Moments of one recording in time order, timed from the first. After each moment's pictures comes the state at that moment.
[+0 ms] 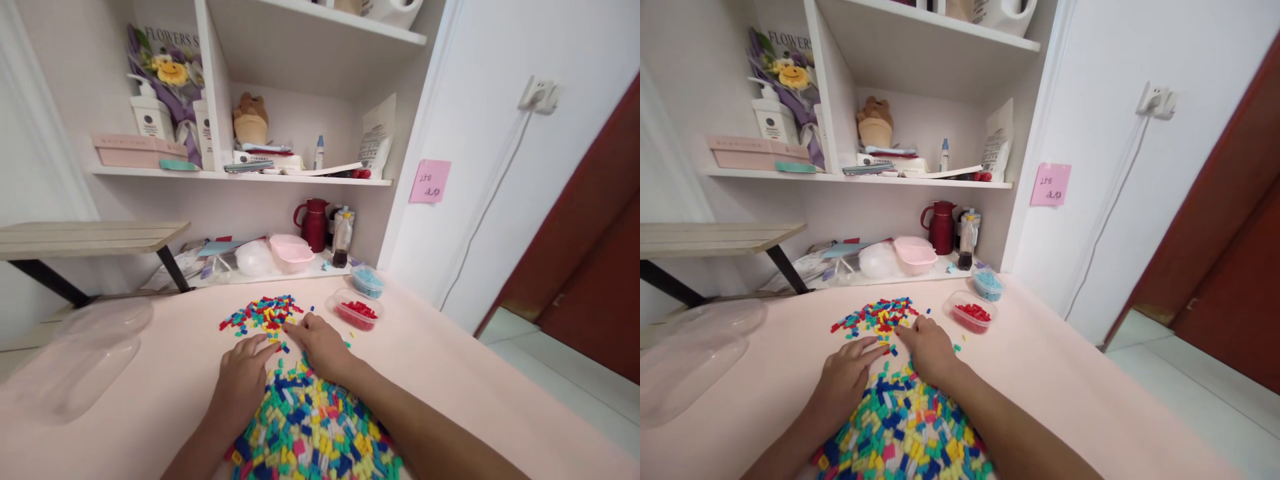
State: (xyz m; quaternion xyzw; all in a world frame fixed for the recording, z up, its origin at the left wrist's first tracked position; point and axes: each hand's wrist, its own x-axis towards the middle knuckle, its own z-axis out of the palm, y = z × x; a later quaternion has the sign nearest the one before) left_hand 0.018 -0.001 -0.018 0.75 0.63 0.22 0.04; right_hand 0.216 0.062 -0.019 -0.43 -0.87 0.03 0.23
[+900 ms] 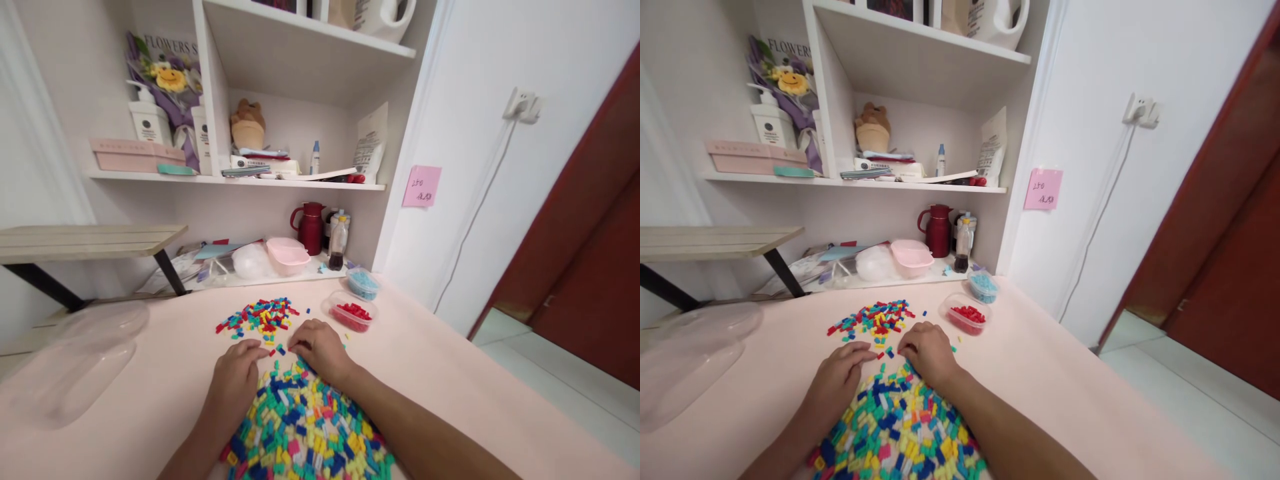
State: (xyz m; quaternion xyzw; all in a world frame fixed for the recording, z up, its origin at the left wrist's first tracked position) left_hand 0.011 0.004 -0.018 0.72 0.60 0.33 0.07; right_hand 0.222 0.060 -0.012 -0.40 -0.85 0.12 0.31
